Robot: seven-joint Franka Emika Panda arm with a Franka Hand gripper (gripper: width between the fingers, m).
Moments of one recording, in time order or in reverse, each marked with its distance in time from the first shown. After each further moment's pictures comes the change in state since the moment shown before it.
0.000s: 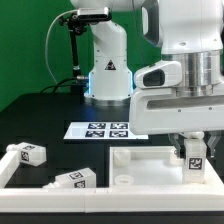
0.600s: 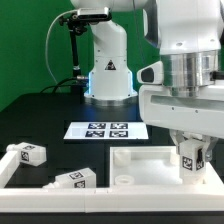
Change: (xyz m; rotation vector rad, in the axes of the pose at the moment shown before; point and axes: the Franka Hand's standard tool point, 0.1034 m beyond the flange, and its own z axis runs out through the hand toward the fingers) arm -0.001 0.002 0.001 0.060 0.004 0.958
